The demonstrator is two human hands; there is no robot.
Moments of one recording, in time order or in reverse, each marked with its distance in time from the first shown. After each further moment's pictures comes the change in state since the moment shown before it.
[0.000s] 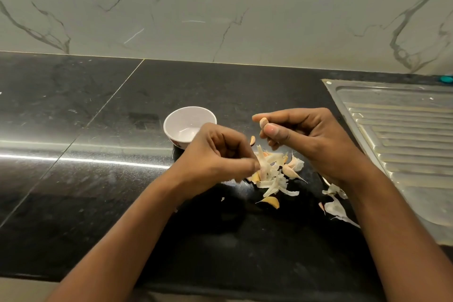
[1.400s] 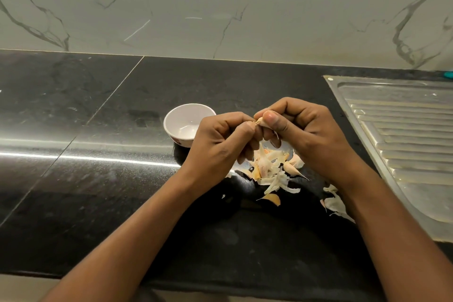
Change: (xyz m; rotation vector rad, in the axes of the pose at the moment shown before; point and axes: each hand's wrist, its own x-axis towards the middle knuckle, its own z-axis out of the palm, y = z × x) left_hand 0.017 -0.016 0.013 0.051 0.263 0.178; right_hand 0.008 0.010 0.009 -0.073 0.021 -0.098
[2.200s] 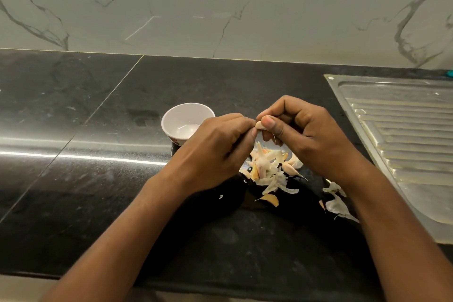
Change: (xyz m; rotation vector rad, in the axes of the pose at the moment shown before) left_hand 0.005 0.007 -0.012 0.758 -0.159 0.278; right_hand -0.001 0.001 -0.008 -0.202 -0.047 -0.002
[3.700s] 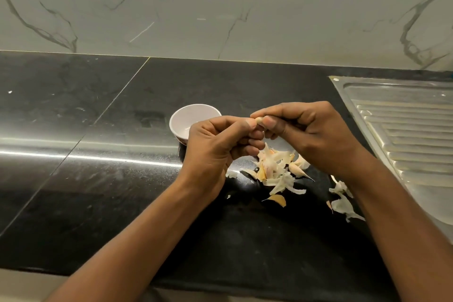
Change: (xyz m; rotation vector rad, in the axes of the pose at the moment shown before) left_hand -0.009 0.021 0.007 -1.215 0.342 -0.662; right_hand 0.008 -0.009 0.001 -0.127 -0.023 -0.161
